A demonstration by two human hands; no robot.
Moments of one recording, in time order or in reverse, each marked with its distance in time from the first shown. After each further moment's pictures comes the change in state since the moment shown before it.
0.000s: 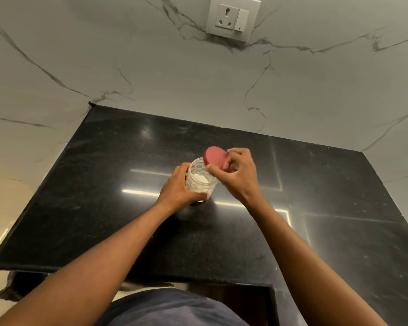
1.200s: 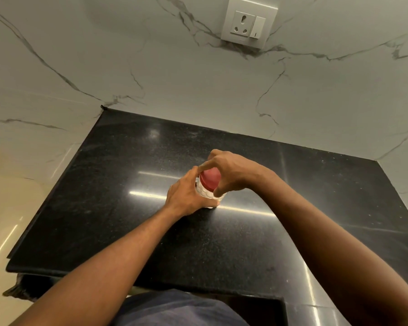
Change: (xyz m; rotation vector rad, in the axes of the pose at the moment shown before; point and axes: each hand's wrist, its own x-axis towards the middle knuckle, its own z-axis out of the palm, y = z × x) left_hand 0.012 -0.007 -0.002 0.100 -0.012 -0.031; right_hand 0.056 -0.072 0.001 -0.725 -0.824 -0.284
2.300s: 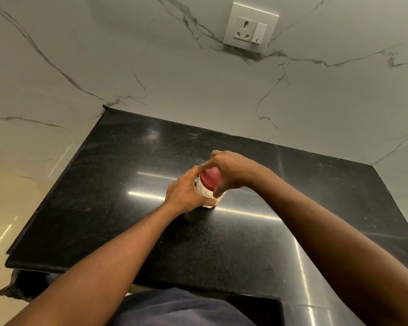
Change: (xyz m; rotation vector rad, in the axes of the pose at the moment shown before) left_hand -0.004 0.007 -0.011 0.028 -0.028 0.007; right_hand 0.013 0.008 0.007 -0.151 0.010 0.000
